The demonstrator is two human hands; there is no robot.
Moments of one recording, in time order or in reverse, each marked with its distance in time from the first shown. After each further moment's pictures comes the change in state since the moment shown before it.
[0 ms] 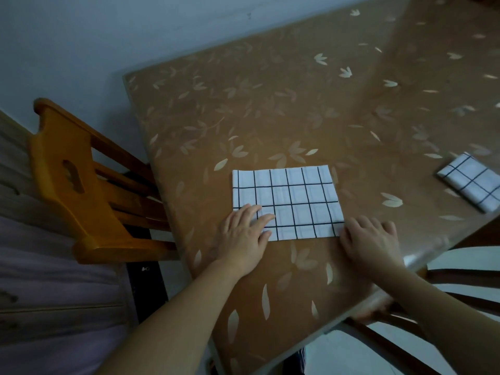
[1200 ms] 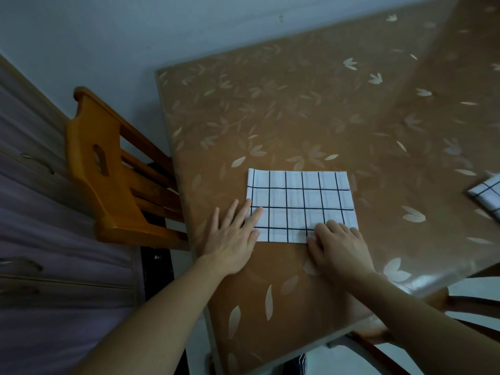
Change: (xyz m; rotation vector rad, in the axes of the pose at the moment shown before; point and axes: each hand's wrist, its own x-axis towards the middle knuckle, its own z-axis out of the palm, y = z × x) left_hand -0.015 -0.027 -0.011 0.166 -0.129 -0.130; right_hand 0.012 -0.057 0.002 0.272 0.052 -0.237
